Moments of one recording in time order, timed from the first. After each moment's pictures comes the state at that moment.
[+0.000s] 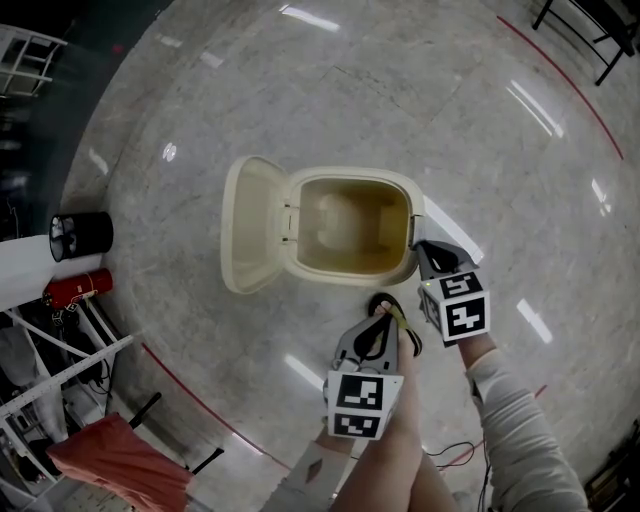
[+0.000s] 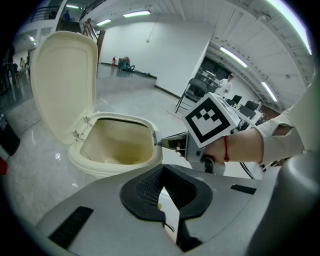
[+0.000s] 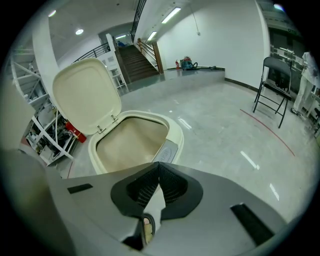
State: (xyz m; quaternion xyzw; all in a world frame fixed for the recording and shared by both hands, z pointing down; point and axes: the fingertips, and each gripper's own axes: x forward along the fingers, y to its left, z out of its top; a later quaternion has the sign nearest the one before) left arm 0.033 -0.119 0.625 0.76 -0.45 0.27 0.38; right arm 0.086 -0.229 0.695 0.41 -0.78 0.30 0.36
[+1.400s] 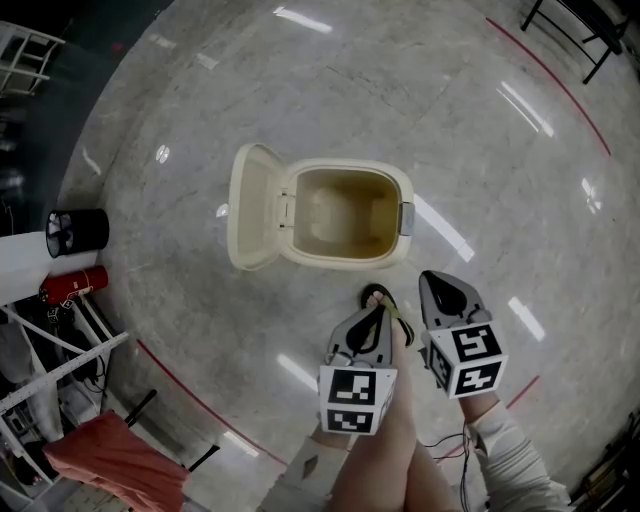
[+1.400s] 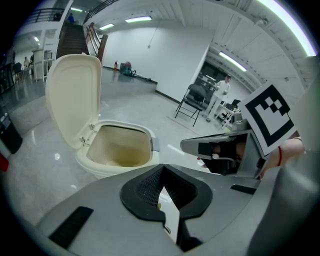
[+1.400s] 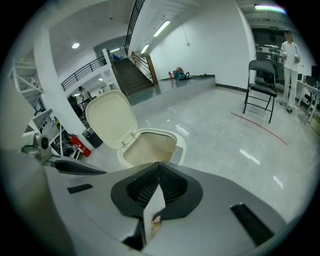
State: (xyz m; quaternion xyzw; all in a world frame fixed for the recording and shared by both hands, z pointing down) left arm 0.033 -0.108 0.588 0.76 -0.47 0.25 0.37; right arm 0.095 -0.161 0.591 0.45 -0.78 0.32 0.29
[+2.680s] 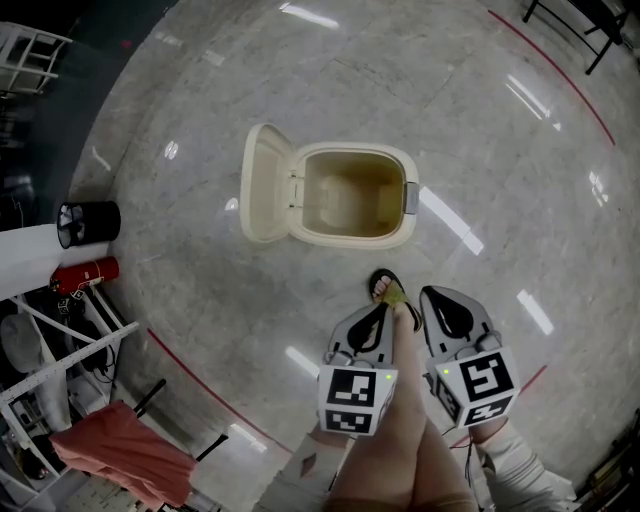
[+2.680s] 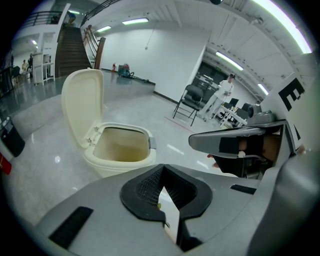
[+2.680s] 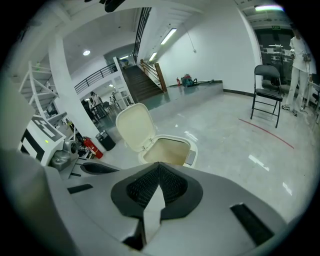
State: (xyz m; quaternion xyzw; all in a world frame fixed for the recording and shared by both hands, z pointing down) left arm 0.027 -0.074 0.559 0.77 -0.46 0.26 0.36; right arm 0.079 -0.111 0.524 0.42 -0.82 0.30 0.26
